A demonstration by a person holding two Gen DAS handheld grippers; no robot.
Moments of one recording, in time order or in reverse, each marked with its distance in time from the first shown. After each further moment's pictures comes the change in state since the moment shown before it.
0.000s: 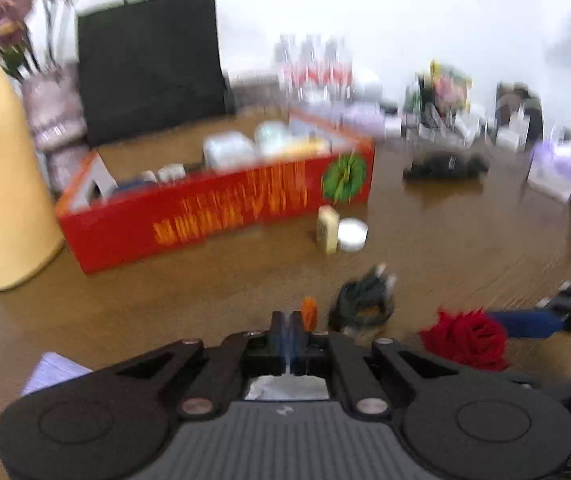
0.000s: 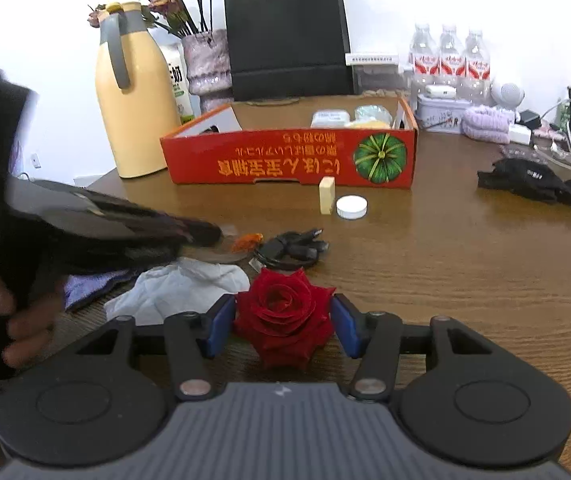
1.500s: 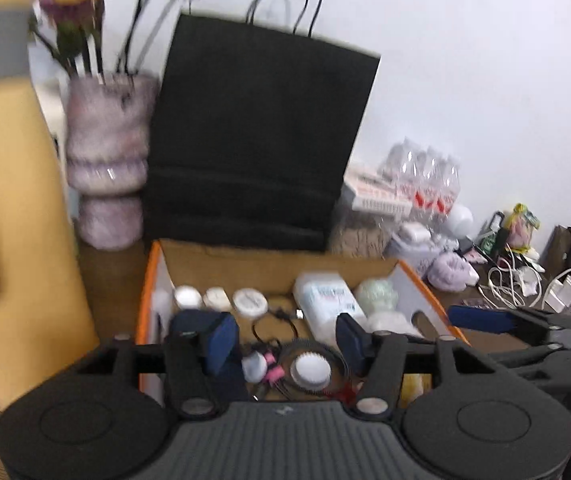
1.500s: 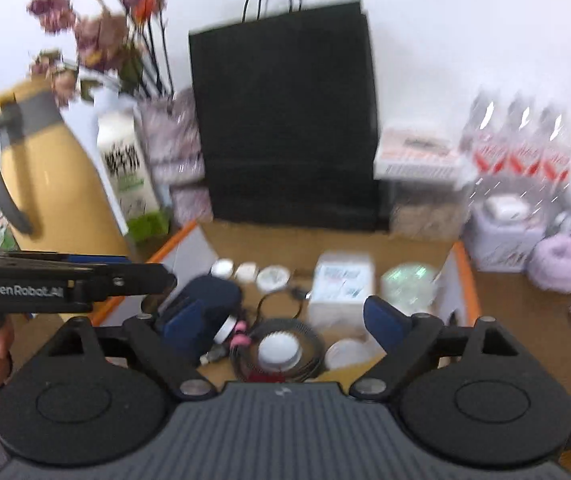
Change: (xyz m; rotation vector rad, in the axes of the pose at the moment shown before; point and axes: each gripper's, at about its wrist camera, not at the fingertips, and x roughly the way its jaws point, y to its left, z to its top) left arm 0.073 0.154 0.155 -0.300 -0.071 -0.009; right arm 0.150 -0.038 0.226 -0.021 -0.041 0.037
